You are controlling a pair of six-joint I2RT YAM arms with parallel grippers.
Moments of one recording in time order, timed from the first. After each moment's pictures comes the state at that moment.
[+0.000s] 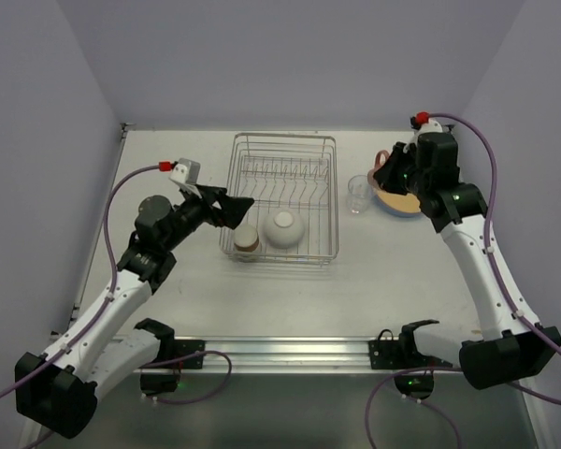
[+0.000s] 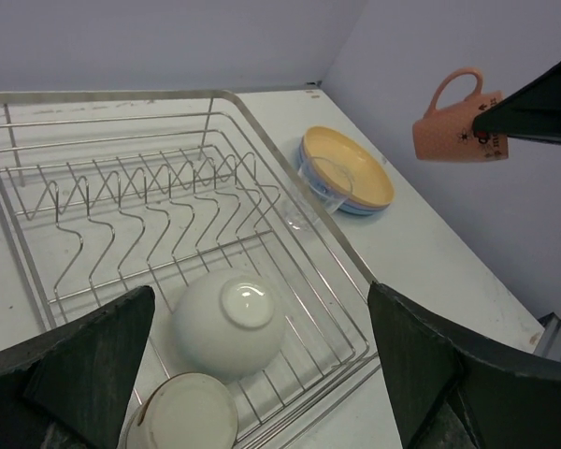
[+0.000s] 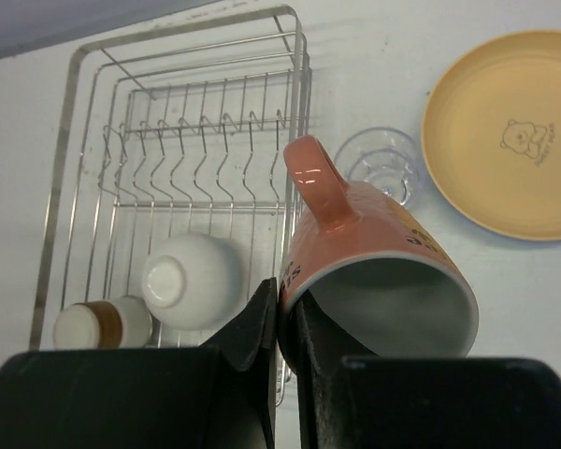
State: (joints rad) left arm -0.38 0.91 0.68 0.20 0.31 -0.41; right arm 0.21 1.18 1.32 -0.63 -0.04 0.40
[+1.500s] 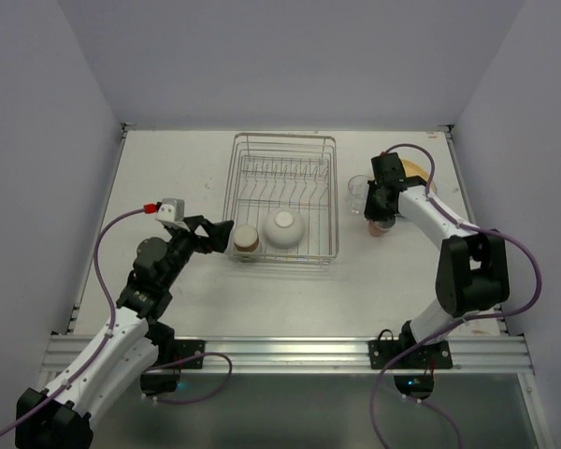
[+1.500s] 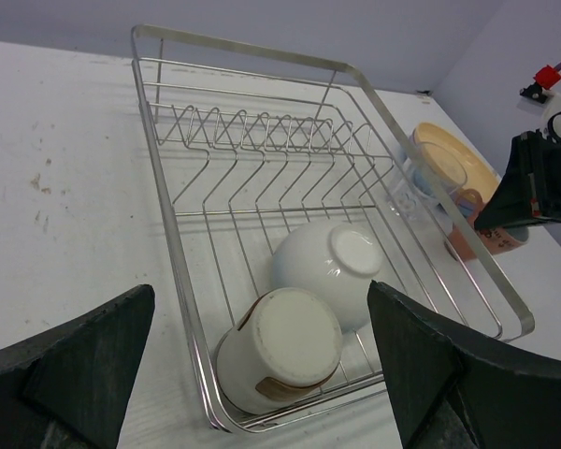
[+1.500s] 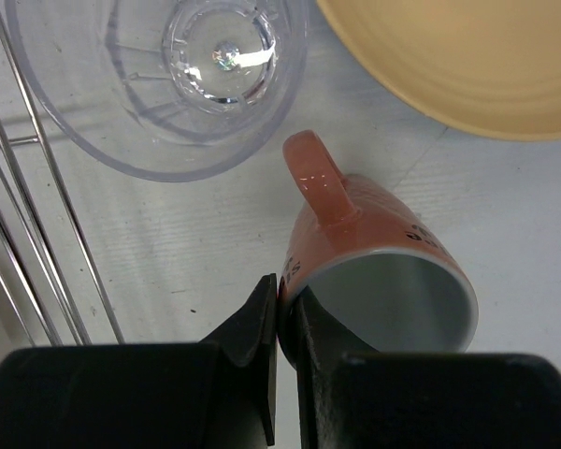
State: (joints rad) left arm -0.38 0.62 0.32 0.25 0.03 -0.38; right arm 0.21 1.62 1.15 -0.61 0.14 0.40
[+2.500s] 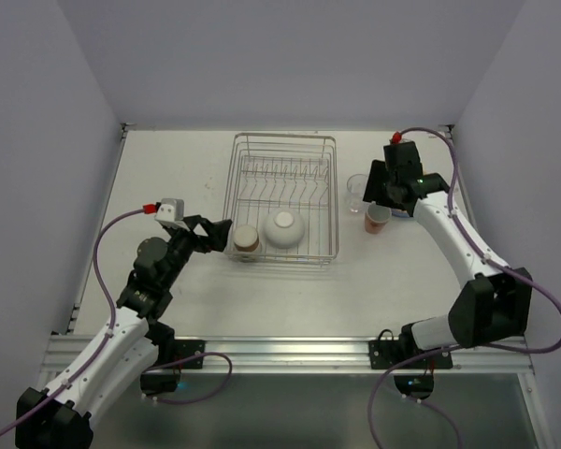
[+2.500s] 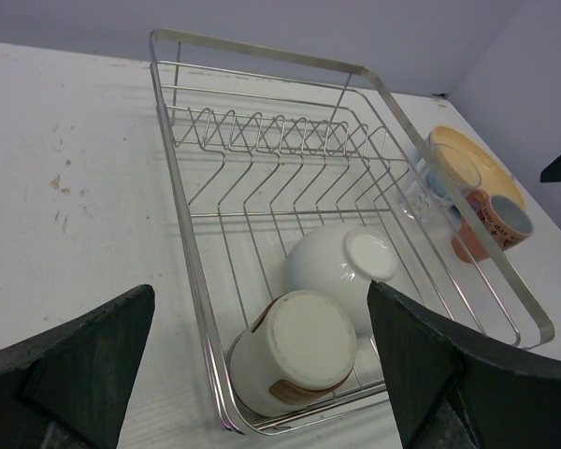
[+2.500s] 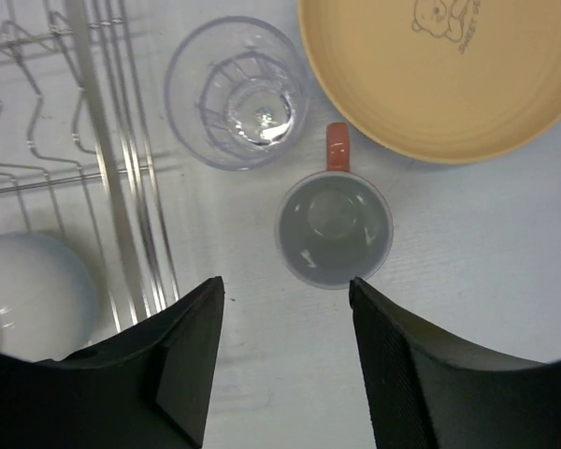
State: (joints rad) left arm -0.38 0.62 0.32 0.24 0.00 -0.36; right arm 0.22 1.45 1.23 -0.68 0.19 0.40
